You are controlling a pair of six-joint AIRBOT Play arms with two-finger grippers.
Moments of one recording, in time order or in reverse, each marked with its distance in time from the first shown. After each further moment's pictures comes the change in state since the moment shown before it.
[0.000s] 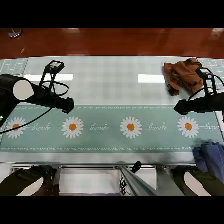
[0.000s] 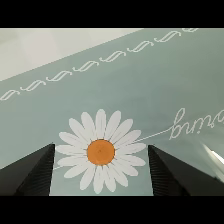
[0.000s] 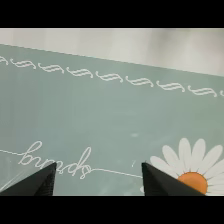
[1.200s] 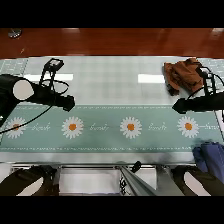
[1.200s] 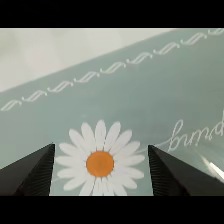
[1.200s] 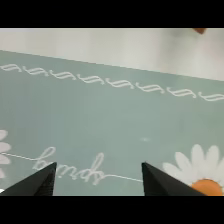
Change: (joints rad) left arm 0.000 0.000 0.000 -0.006 0.060 -0.010; right arm 0.000 0.000 0.000 0.060 -0.009 0.000
